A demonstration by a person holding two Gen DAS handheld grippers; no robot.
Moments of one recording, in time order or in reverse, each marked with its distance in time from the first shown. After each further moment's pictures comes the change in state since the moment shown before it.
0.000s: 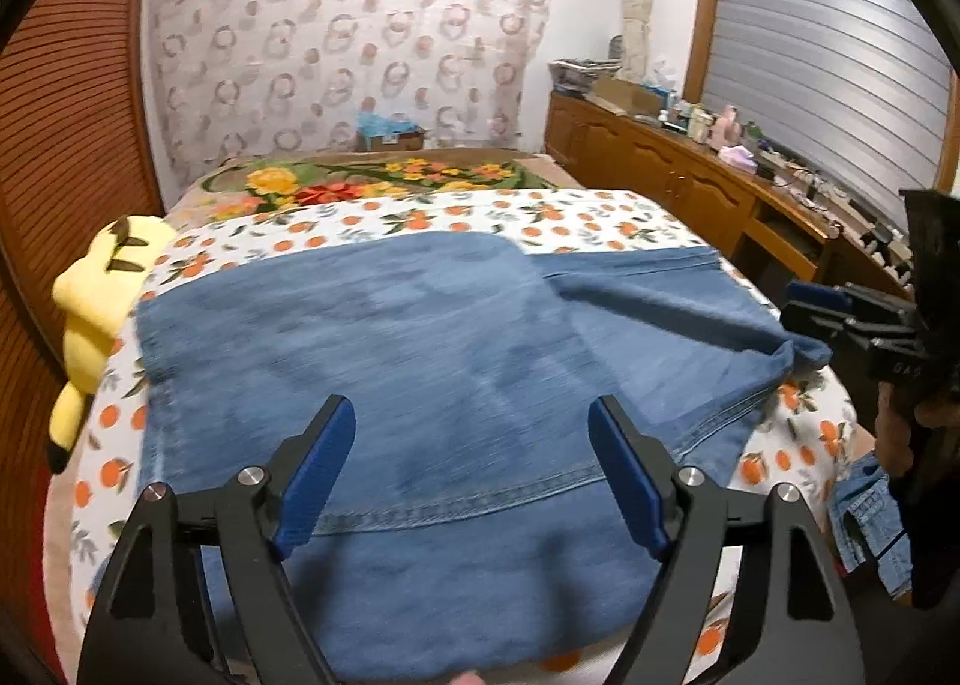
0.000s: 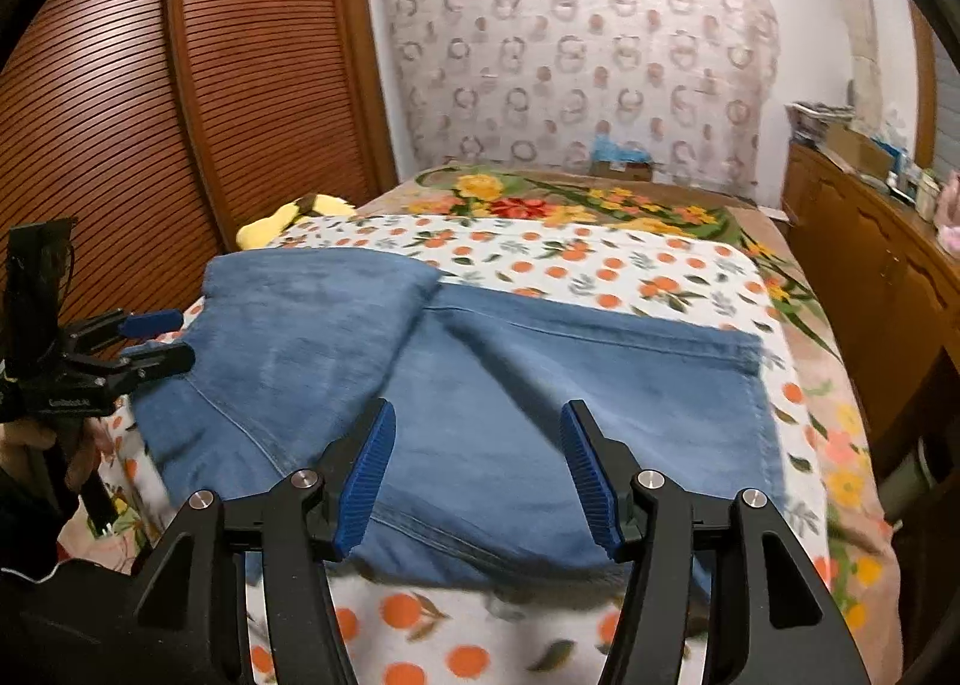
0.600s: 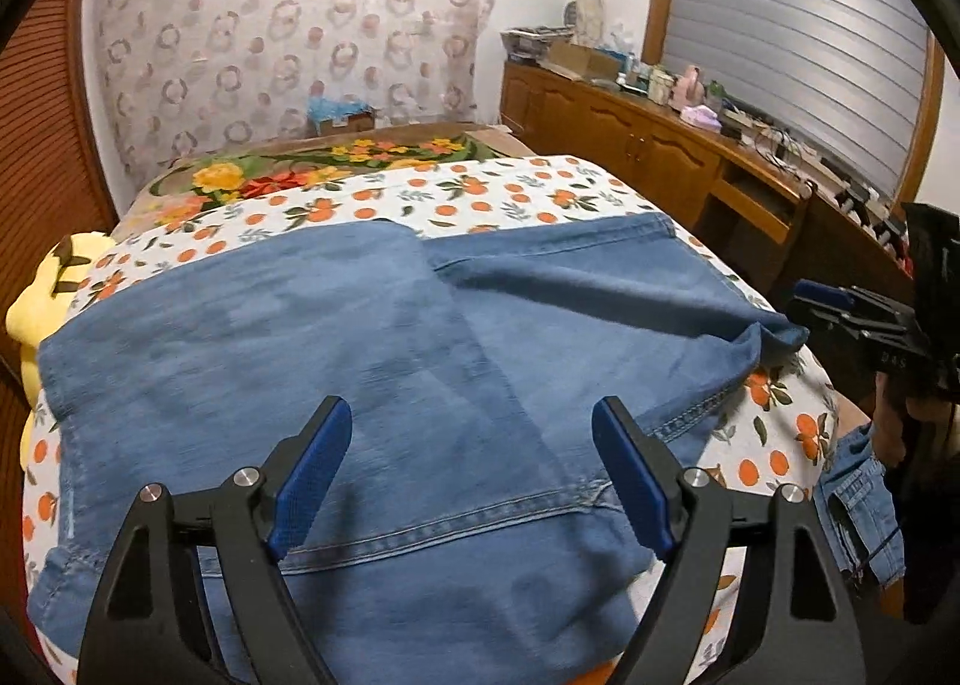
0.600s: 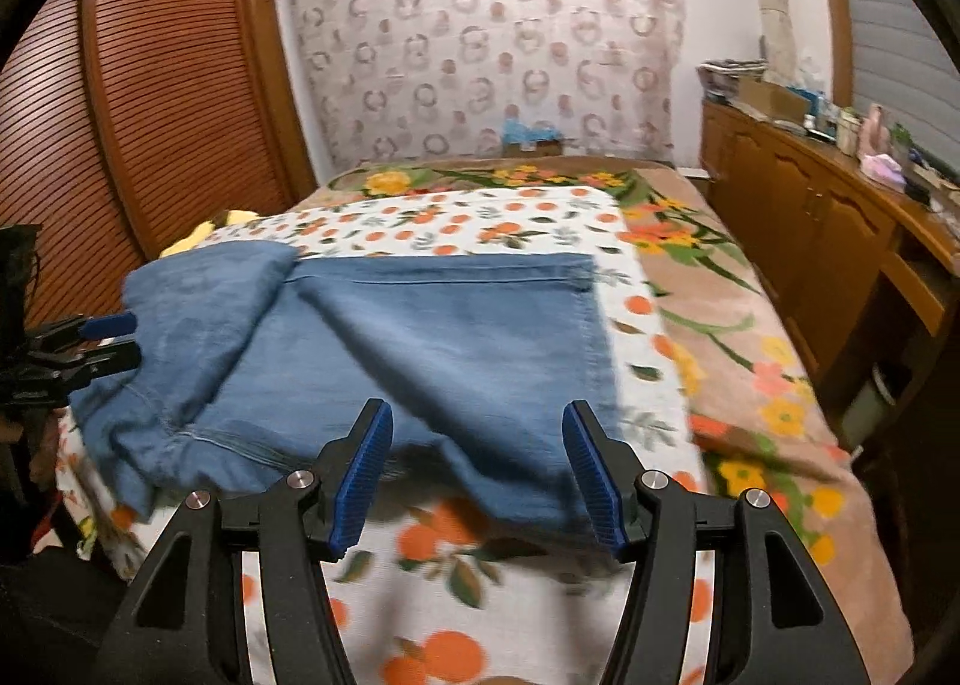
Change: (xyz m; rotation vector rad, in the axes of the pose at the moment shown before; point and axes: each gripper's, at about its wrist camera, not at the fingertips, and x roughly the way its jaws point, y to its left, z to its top) left arm 0.040 -0.056 0.011 0.078 0.074 -0.055; right arm -0.042 -0.069 -0.035 0.128 0.012 -0.151
